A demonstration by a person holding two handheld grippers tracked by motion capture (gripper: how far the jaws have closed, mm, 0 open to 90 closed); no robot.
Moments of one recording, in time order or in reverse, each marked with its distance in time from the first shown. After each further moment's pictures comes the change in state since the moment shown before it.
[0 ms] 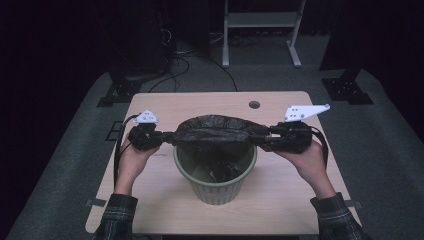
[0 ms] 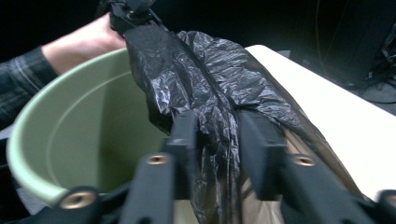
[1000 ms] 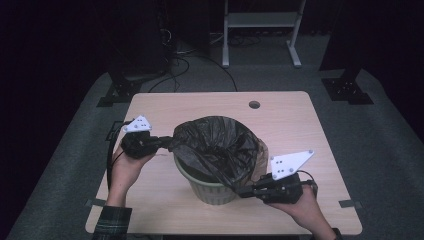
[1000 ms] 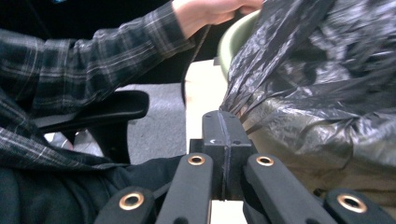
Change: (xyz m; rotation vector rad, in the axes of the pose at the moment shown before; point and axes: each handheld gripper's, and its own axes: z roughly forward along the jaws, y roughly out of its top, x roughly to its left) left arm -0.020 -0.008 -0.028 -0.063 -0.017 0.037; right arm 0.096 -0.044 0.013 0.052 0.345 -0.107
